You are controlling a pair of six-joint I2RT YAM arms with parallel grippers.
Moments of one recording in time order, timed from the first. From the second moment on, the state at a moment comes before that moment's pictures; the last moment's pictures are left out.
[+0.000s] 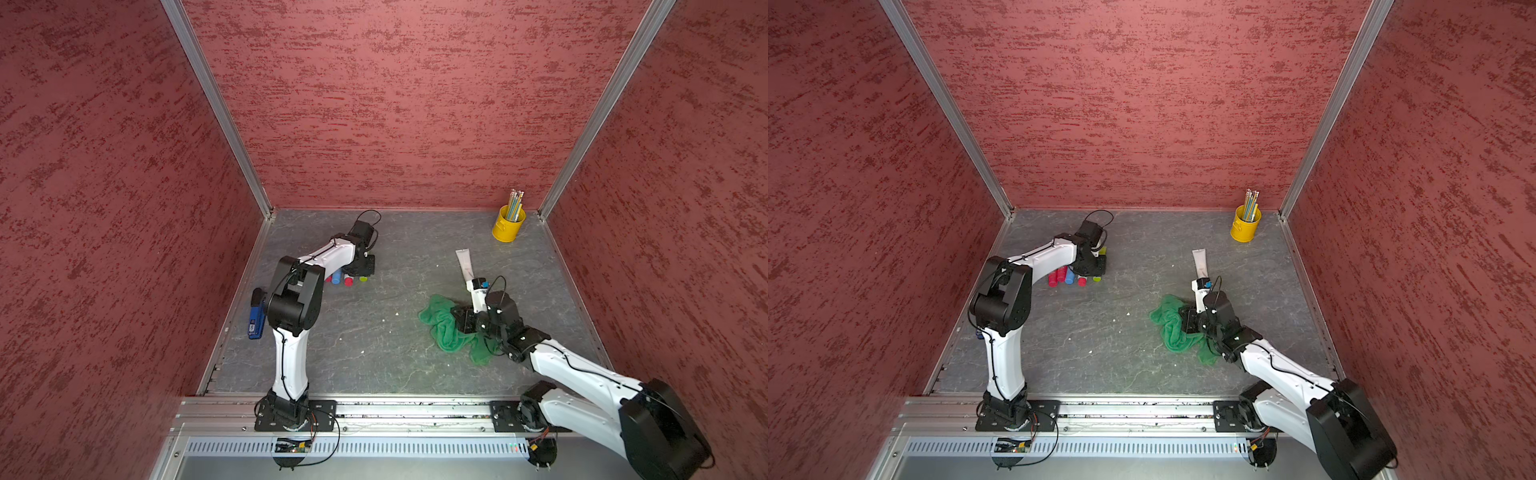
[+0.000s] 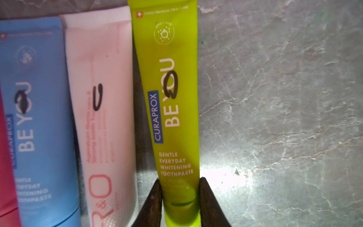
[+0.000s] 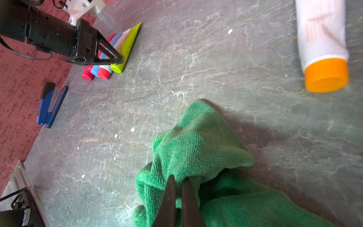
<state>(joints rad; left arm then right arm) -0.34 2.05 1.49 -0.70 -0.03 -0.30 0.49 1.04 0.36 0.08 -0.18 0.51</state>
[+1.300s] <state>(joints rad) -1.09 1.63 0.94 -0.56 -0.07 -0.39 0.43 1.27 0.39 0.27 -0.49 0.61</state>
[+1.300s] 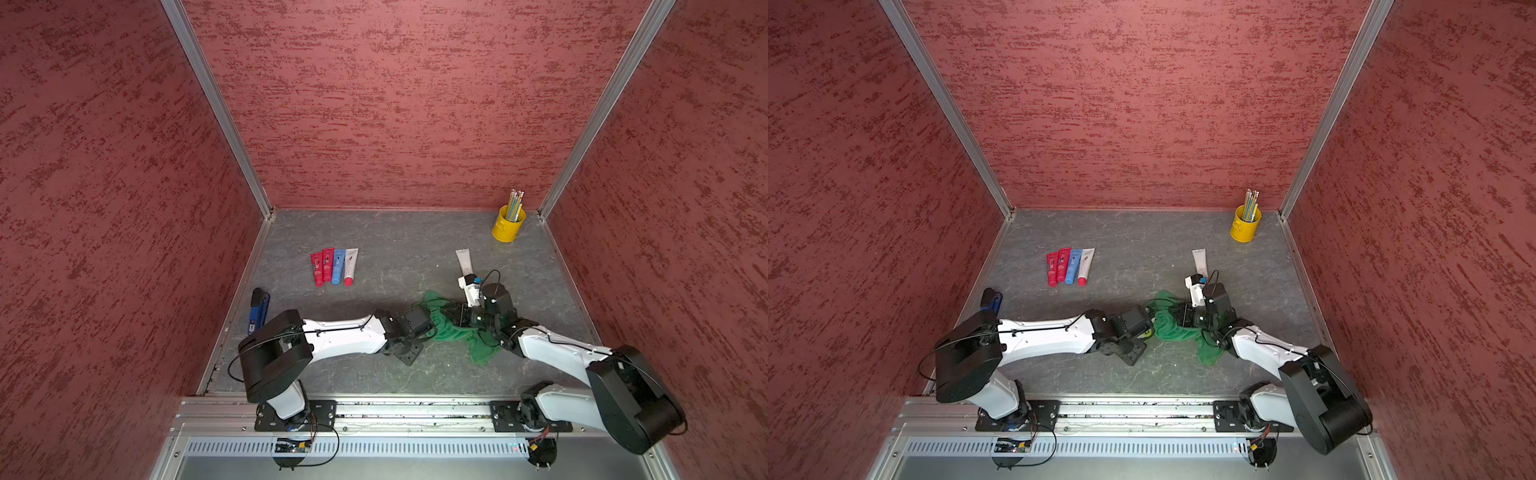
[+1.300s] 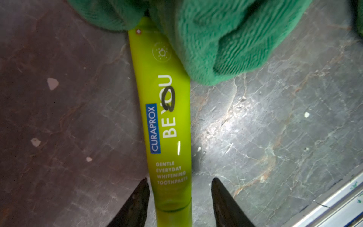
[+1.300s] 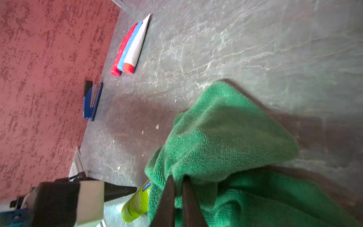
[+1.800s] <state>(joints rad) -1.10 1.59 0.85 -0.54 -0.07 -0.44 0.59 1.44 0.39 0.45 -0.54 0.63</state>
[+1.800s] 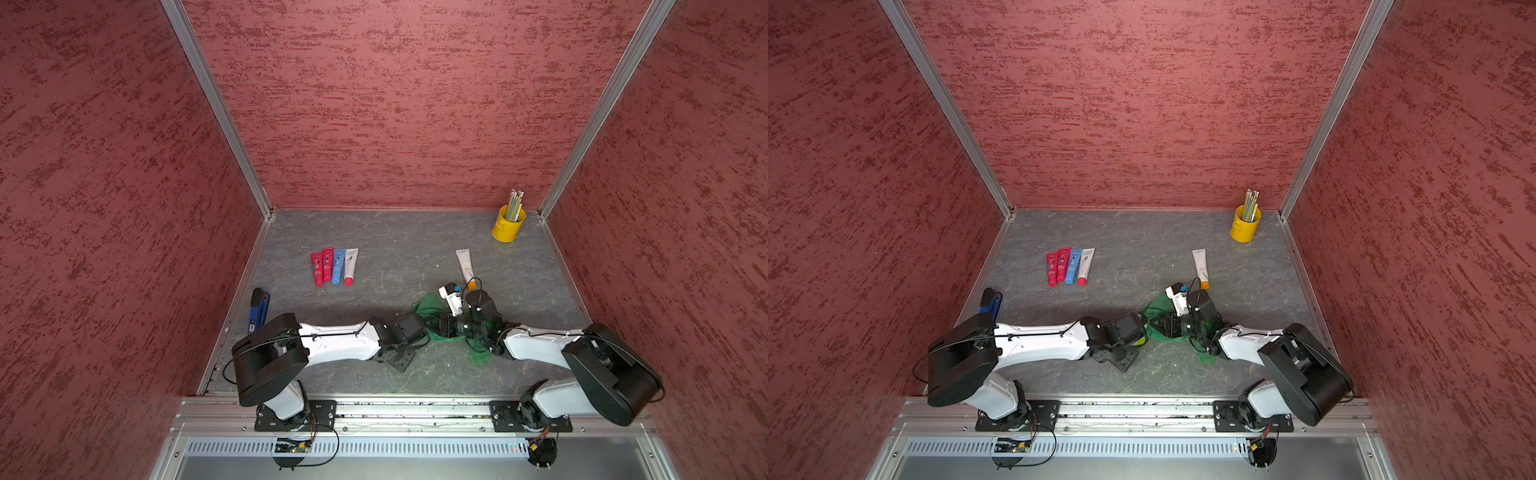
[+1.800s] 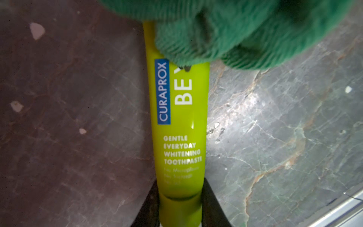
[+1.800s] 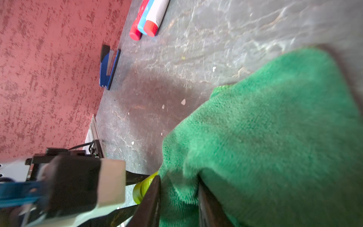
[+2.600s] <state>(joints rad) -1.05 1.51 0.78 -0.50 -0.05 -0.43 0.72 1.44 0.46 0.31 -0.29 0.66</state>
